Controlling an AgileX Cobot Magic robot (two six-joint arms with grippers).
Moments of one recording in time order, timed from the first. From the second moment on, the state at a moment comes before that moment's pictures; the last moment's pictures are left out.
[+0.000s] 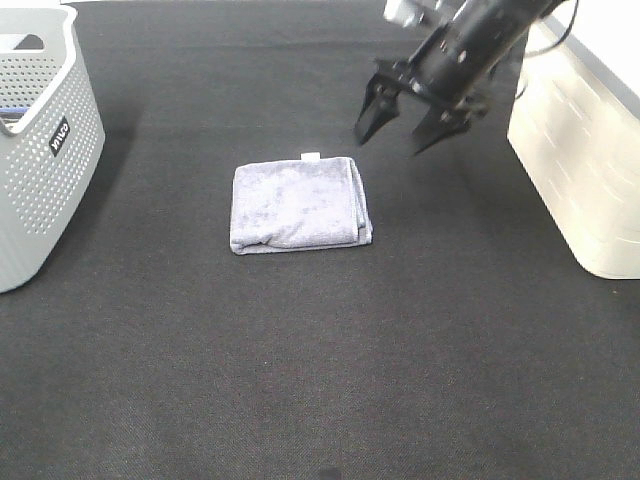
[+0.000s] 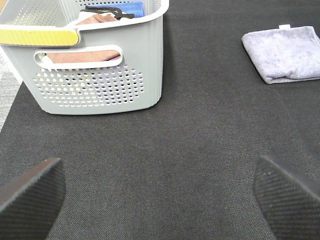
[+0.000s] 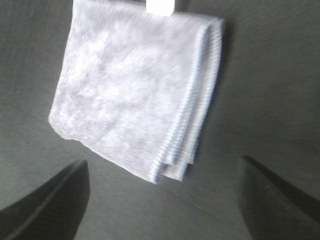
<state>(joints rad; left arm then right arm) 0.01 0.00 -0.50 -0.03 1.05 0.03 0.27 2.24 -1.87 0.56 1.00 -0.28</state>
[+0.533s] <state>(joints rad) 0.01 0.00 -0.50 -0.03 1.05 0.03 0.27 2.53 -2.21 0.65 1.20 -0.26</state>
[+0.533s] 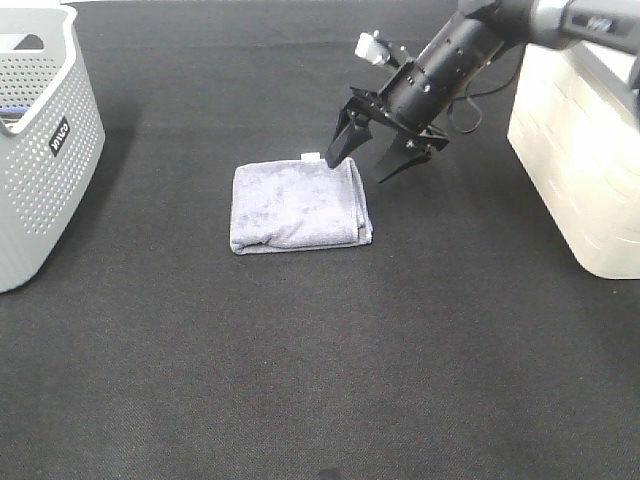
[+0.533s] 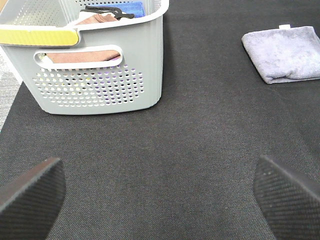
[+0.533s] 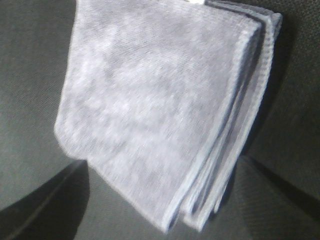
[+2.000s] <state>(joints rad) 0.01 0.00 -0.50 -0.03 1.05 0.03 0.27 2.67 -2.27 0.75 1.18 -0.32</state>
